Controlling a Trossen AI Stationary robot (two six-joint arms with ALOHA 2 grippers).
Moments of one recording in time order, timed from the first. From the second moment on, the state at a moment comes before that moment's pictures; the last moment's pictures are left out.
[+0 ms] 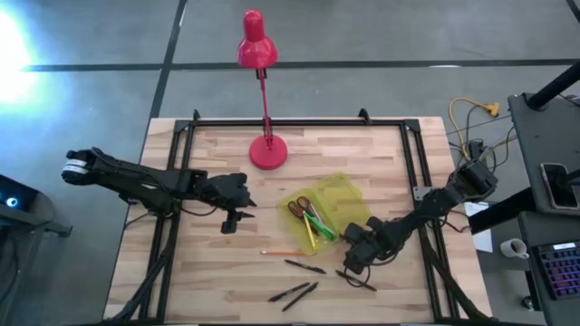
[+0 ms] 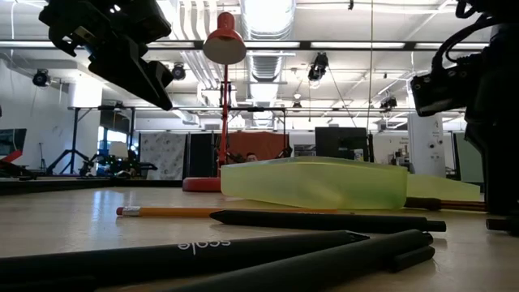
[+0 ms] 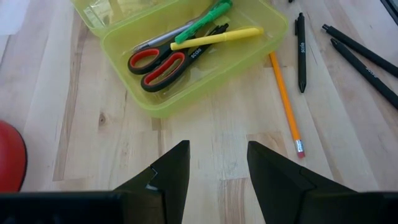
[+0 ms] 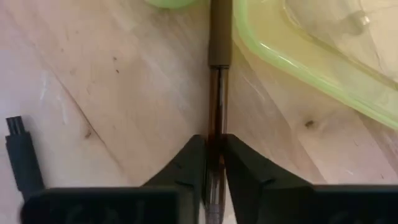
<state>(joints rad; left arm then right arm) -0.08 1.08 0.67 -0.32 0.02 0.00 0.57 1.72 0.85 -0.59 0.14 1.20</state>
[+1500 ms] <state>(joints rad) -0.08 1.08 0.67 -0.32 0.02 0.05 0.18 1.47 0.84 -0.21 -0.03 1.09</state>
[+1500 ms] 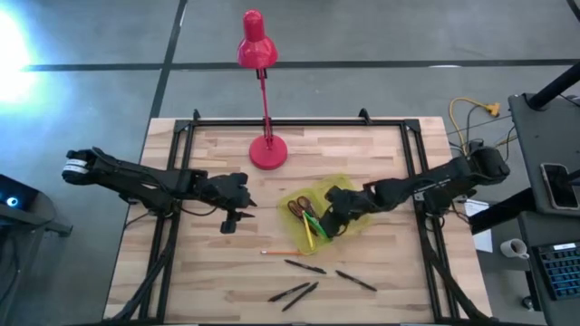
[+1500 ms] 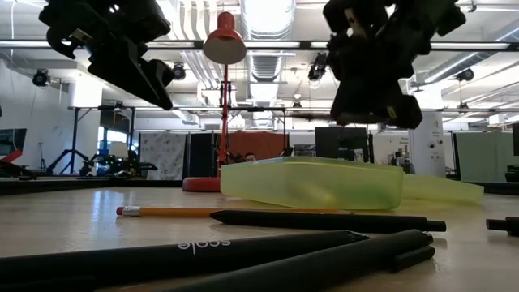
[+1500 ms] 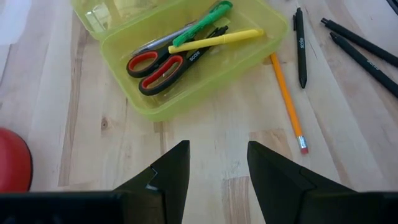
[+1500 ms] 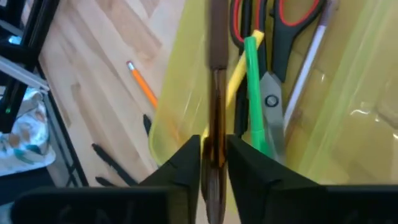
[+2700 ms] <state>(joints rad) -0.24 1.15 0.69 -0.10 0.02 -0.31 0.75 1.36 0.82 -0.71 0.20 1.67</state>
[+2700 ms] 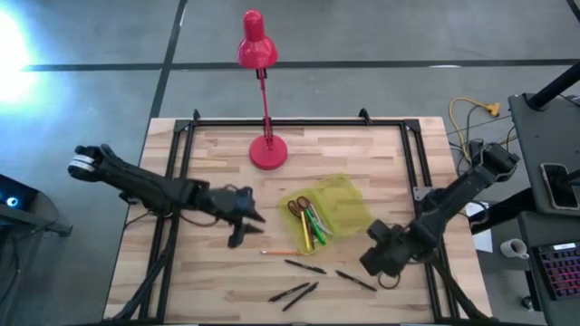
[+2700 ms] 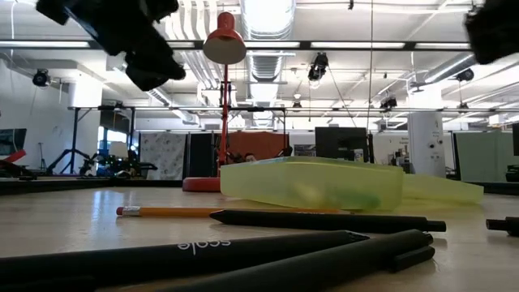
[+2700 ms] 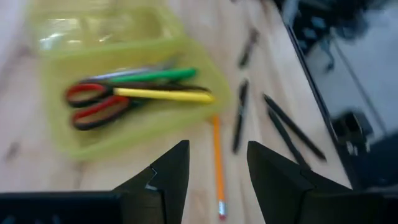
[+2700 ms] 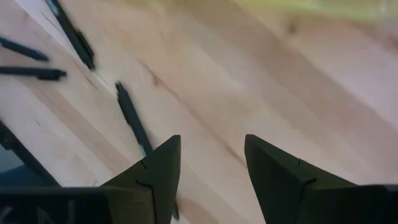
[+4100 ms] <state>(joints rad) -0.38 1.80 0.95 -0.19 -0.09 -0.34 0.86 1.36 0.73 -0.70 0.21 1.67</state>
